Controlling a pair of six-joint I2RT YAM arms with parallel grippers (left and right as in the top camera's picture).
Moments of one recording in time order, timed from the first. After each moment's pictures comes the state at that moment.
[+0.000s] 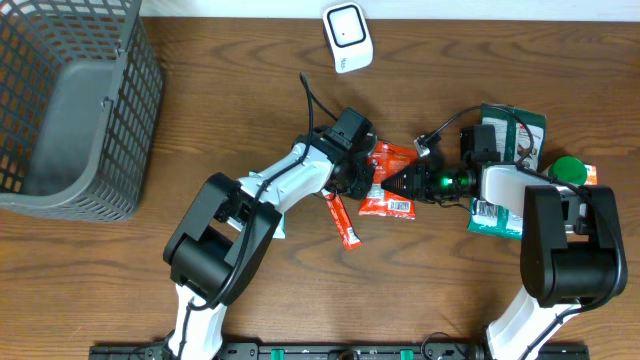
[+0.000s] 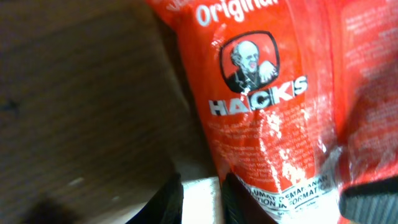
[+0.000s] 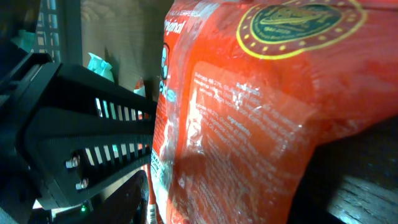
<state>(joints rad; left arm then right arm) -0.62 2.07 1.35 -0.52 0.30 -0.29 0.03 1.91 0.89 -0.24 -0.94 0.13</state>
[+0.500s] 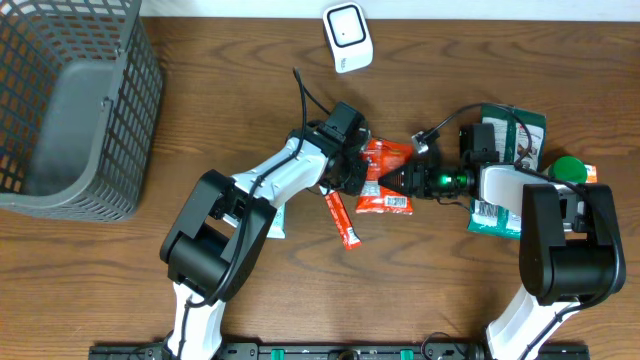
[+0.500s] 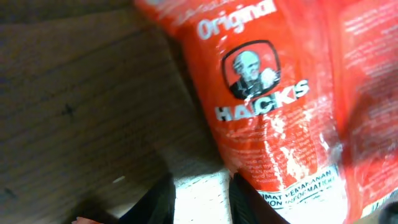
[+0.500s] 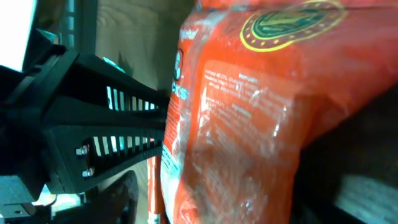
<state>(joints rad) -0.59 2.07 1.37 -0.55 0.30 -0.25 0.03 1.92 0.88 -0.16 -0.98 0.13</state>
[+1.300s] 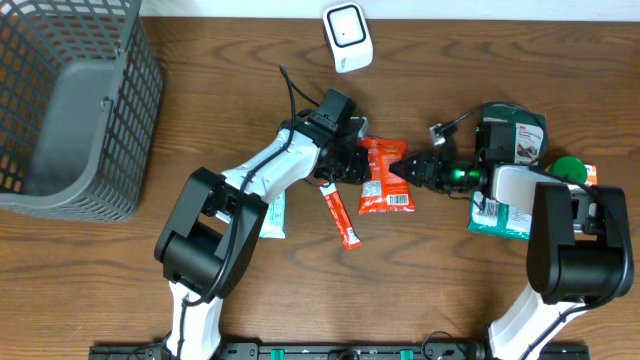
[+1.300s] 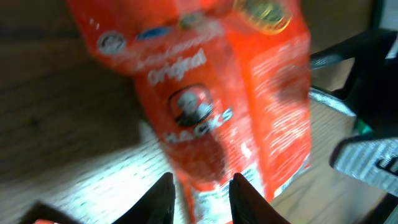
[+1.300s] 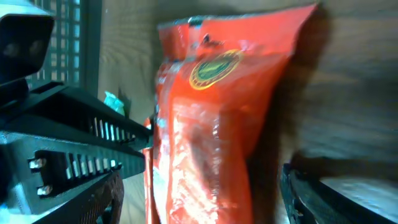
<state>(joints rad) -0.55 2.06 1.40 -0.53 0.49 -0.39 -0.04 1.92 0.88 -0.09 -0.98 0.21</state>
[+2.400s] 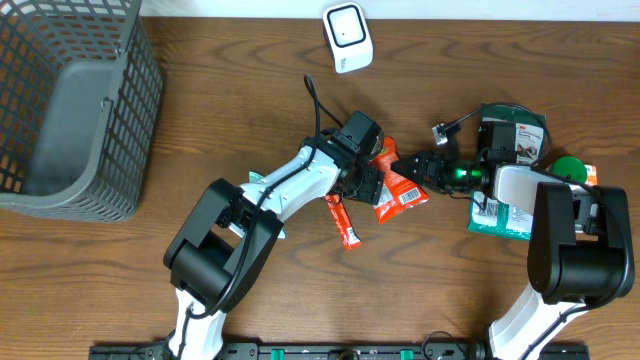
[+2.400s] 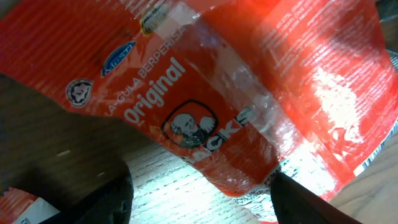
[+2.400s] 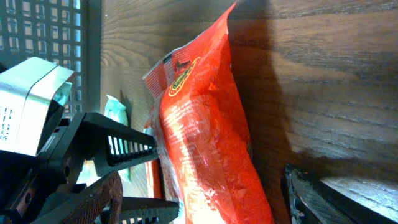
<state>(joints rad) -0.66 2.05 1.36 -0.56 0.25 -0.39 -0.05 1.92 0.88 -0.10 -0.98 0.24</state>
